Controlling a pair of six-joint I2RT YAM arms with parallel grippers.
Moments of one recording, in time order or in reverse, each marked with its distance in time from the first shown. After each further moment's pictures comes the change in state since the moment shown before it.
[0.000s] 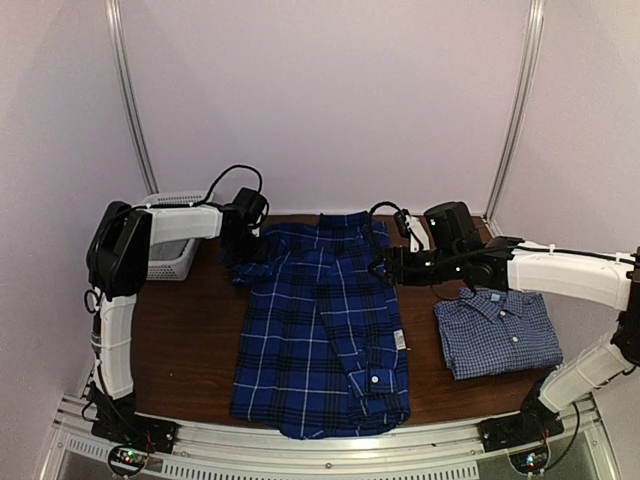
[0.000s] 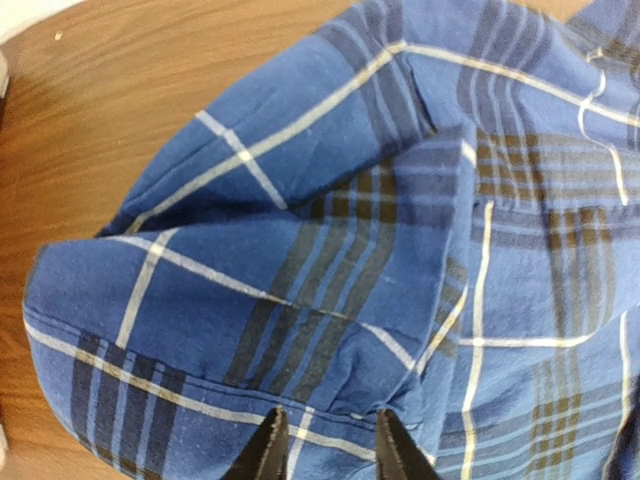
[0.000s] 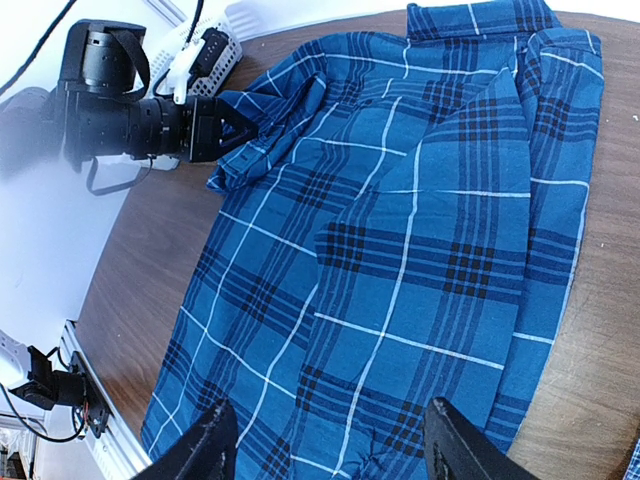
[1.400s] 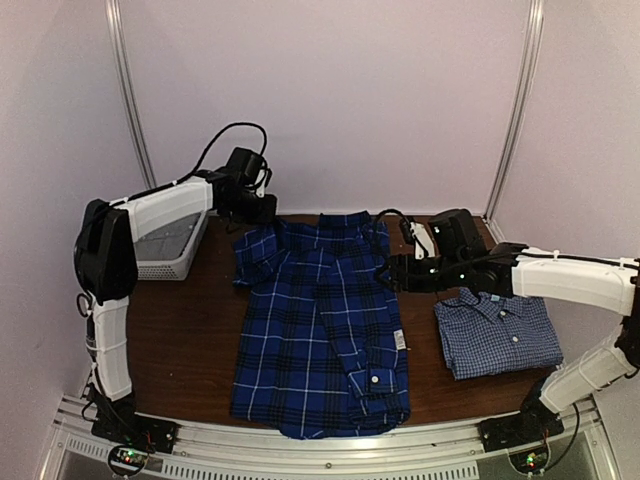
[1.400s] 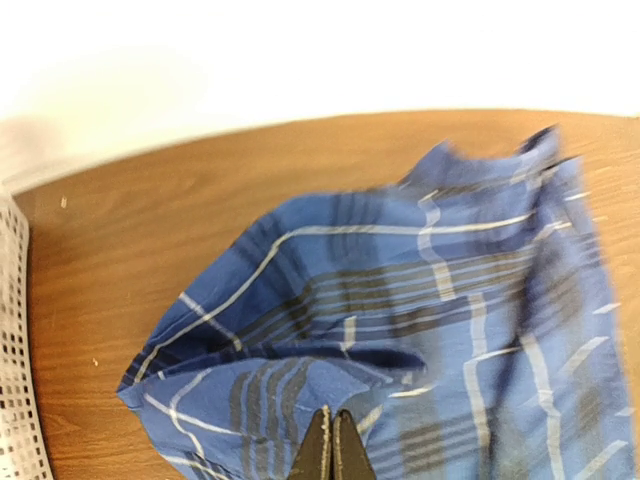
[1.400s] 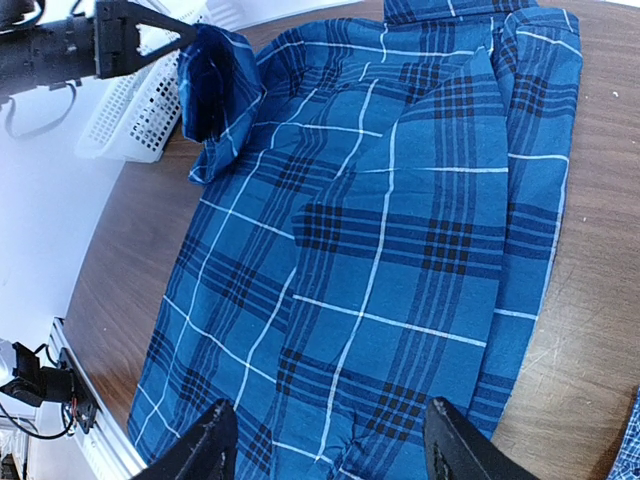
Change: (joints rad) left arm -0.019 -0.052 0.208 -0.049 0.058 0.079; right arm 0.000 -0.037 -0.055 -0.009 0.023 0.005
